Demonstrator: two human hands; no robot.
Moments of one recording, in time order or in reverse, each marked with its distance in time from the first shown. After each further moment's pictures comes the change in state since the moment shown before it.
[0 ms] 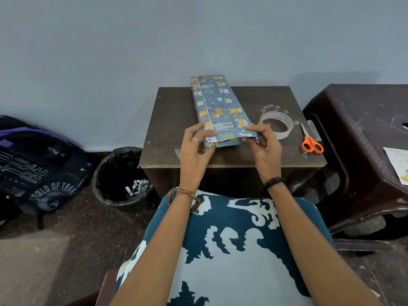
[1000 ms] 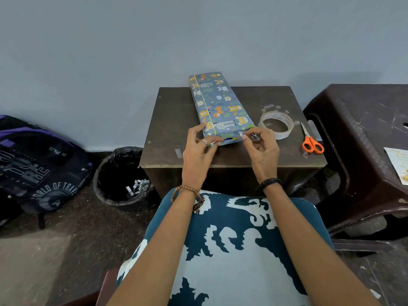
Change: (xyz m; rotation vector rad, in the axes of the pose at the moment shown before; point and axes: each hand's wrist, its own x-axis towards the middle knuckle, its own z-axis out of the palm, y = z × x) left_hand 0.002 0.005 0.006 0.263 -0.005 0.004; right_hand 0.001 0.011 0.004 -0.186 0.095 -0.057
